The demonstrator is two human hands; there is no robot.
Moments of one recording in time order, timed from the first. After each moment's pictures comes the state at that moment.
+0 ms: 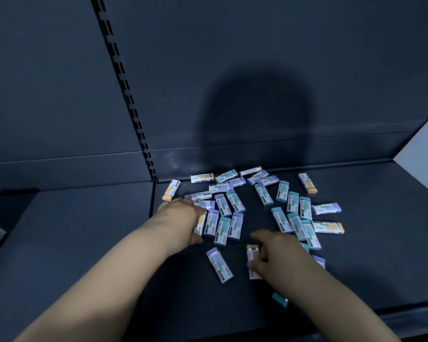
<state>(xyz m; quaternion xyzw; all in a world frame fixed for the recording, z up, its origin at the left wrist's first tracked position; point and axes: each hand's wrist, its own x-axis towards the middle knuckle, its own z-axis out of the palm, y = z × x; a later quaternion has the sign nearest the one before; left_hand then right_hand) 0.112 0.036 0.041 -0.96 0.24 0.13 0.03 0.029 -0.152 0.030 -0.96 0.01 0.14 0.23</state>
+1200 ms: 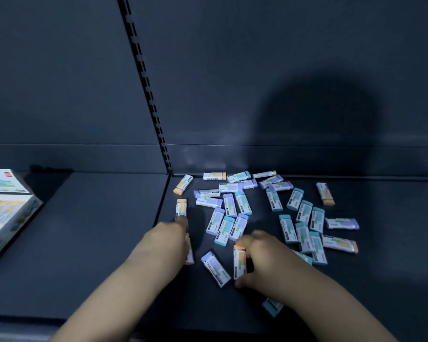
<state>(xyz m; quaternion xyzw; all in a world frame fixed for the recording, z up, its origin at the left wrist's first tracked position) 0.052 0.034 0.035 -0.99 -0.04 0.11 -0.08 0.042 -0.156 0.035 -0.95 -0.15 0.18 0.20</state>
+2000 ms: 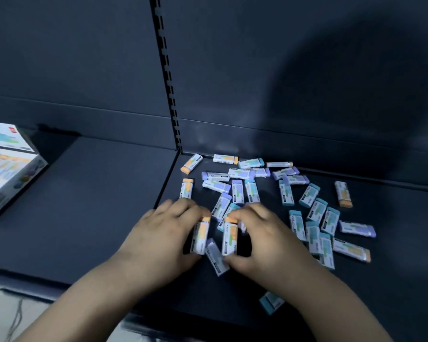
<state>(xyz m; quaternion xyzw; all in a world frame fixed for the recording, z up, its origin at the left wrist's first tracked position) 0.024 0.040 0.035 -0.98 0.12 0.00 -0.14 0.048 -0.152 0.043 -0.93 -0.25 0.06 0.26</state>
